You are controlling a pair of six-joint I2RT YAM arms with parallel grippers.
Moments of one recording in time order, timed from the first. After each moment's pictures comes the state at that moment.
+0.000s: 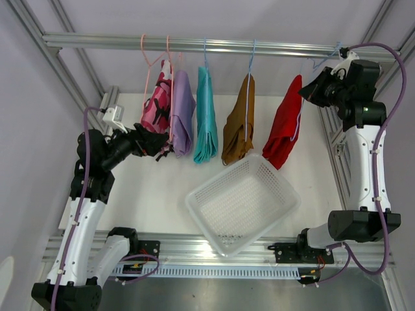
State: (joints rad) left arm -0.07 0.81 0.93 -0.26 0.54 -0.42; right arm -0.07 1.44 1.80 -0.72 -0.39 0.39
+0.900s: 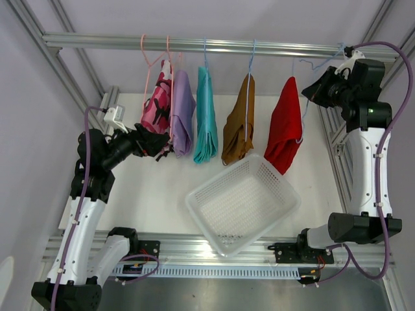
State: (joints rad) left arm -0.07 0.81 0.93 -0.26 0.56 -0.43; right arm -0.07 1.44 1.86 -0.81 -0.37 0.38
